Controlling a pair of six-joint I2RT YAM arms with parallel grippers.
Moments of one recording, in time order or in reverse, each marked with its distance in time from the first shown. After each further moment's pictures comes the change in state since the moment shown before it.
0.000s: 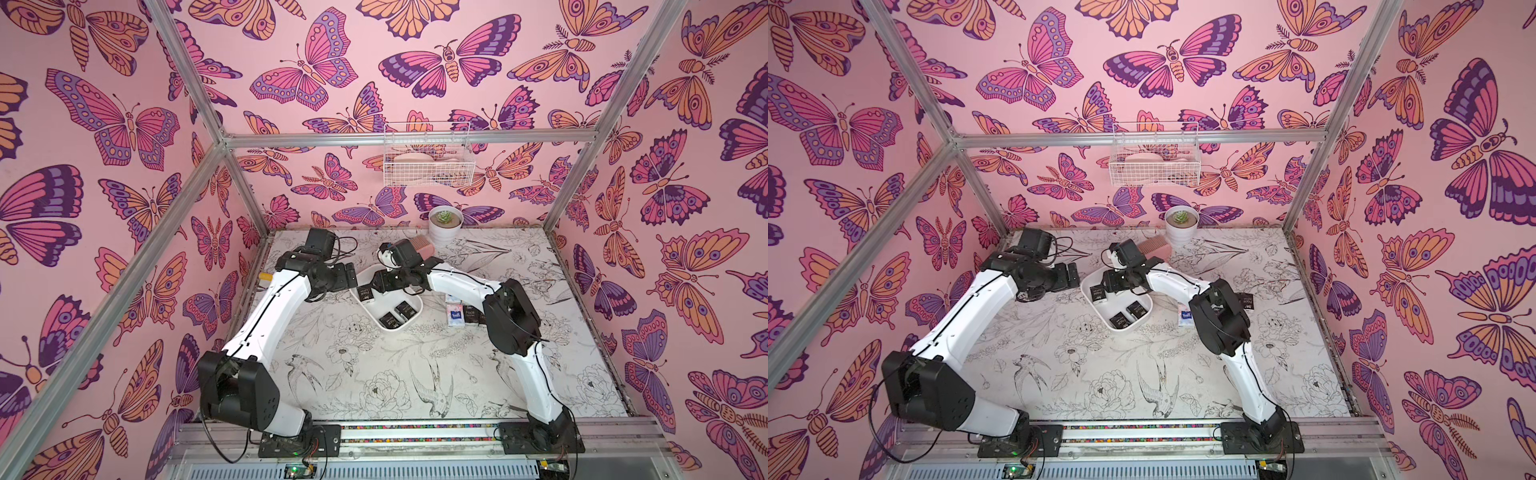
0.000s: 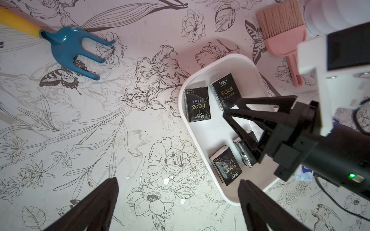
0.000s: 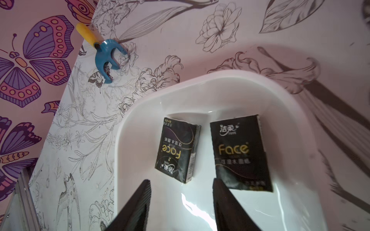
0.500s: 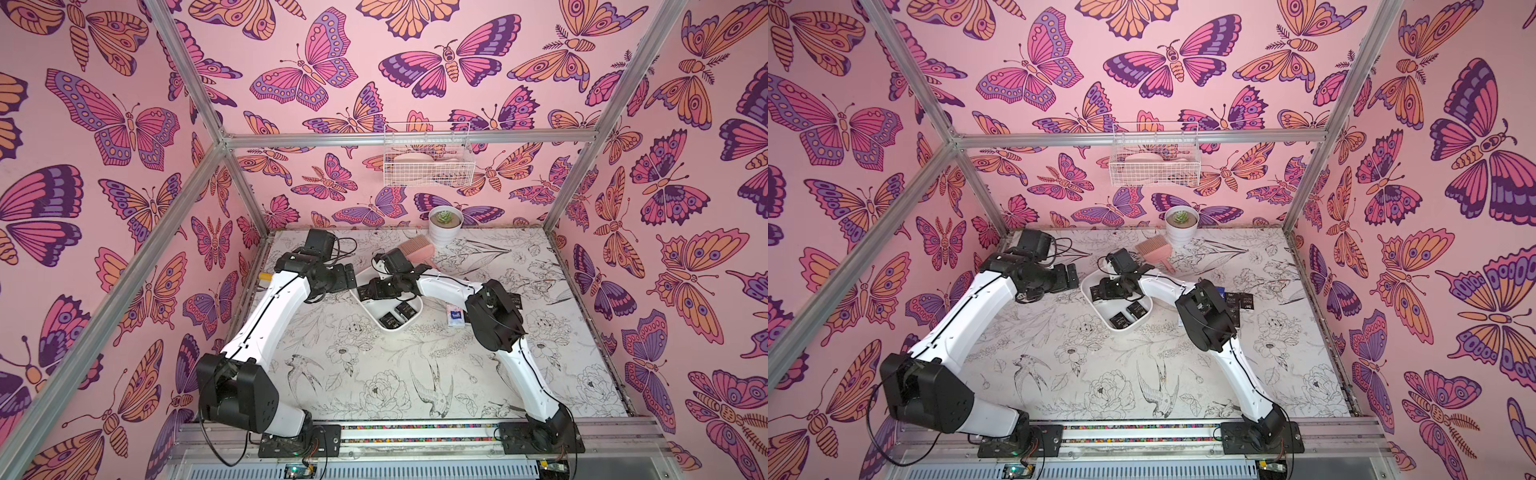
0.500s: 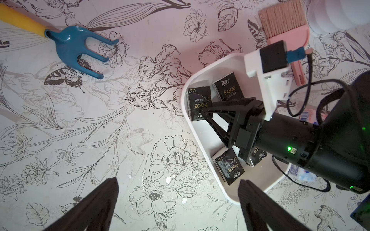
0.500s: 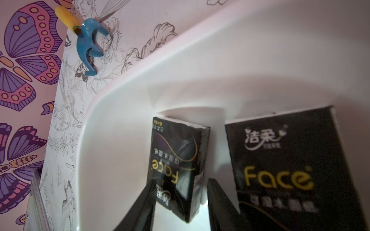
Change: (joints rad) left arm 0.000 -0.012 -0.011 0.000 -0.011 0.000; right arm 0.017 0.136 0.078 0.016 -0.064 0.089
